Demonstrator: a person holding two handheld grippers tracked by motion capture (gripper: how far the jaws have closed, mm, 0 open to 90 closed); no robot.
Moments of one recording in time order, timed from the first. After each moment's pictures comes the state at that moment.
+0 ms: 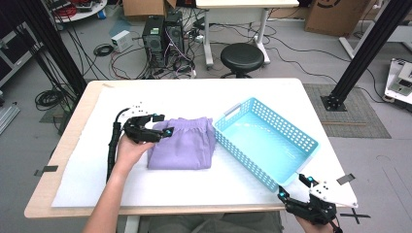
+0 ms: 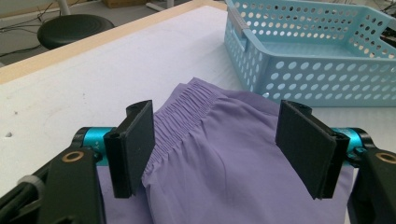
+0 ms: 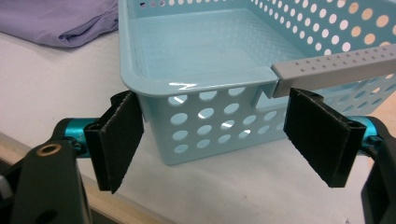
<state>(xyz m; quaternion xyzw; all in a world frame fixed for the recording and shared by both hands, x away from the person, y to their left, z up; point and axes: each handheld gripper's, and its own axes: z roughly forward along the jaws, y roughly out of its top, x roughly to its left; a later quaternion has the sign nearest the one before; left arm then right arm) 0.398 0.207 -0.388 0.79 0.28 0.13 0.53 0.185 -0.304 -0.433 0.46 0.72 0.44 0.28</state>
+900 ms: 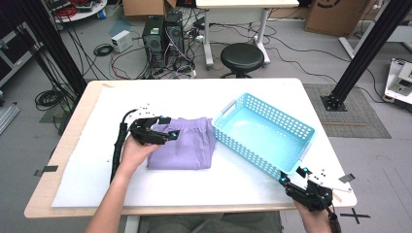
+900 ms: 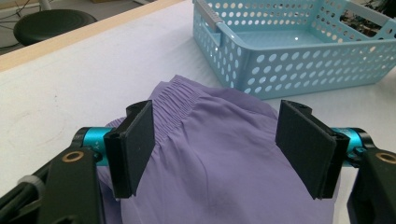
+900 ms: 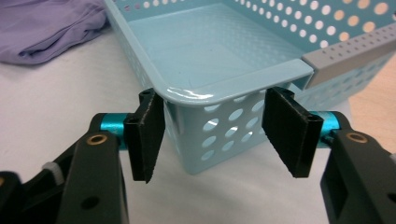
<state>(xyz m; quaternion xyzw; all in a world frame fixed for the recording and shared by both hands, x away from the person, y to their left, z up) 0.398 0.191 -0.393 0.80 0.26 0.11 0.53 0.216 -0.306 -0.433 0.49 0.70 0.43 0.28</state>
